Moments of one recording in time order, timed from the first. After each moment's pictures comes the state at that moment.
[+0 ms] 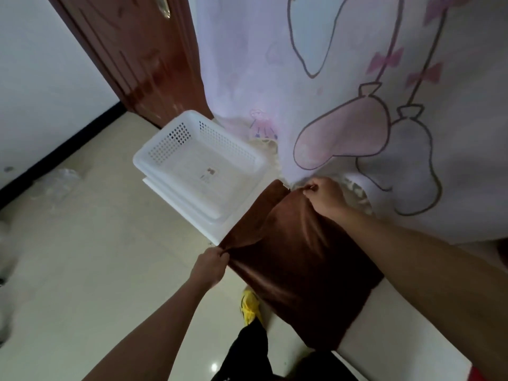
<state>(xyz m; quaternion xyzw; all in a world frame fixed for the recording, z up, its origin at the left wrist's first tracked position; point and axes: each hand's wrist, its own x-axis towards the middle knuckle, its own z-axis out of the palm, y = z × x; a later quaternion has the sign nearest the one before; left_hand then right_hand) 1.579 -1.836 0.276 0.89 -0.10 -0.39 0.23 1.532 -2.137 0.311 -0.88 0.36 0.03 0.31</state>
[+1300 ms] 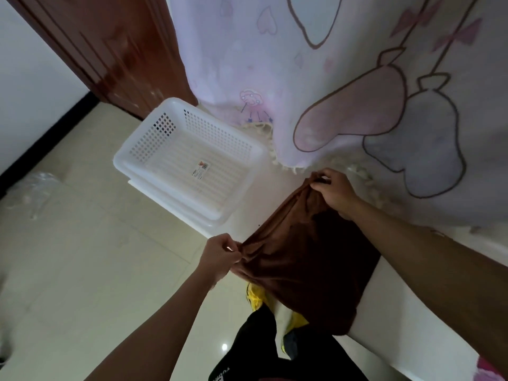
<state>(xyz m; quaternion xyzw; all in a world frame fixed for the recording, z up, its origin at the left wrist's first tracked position) 1.604 -1.846 0.265 0.79 -0.05 -0.44 0.42 1.528 -2.137 0.286 -0.73 0.46 -0.03 0.51</state>
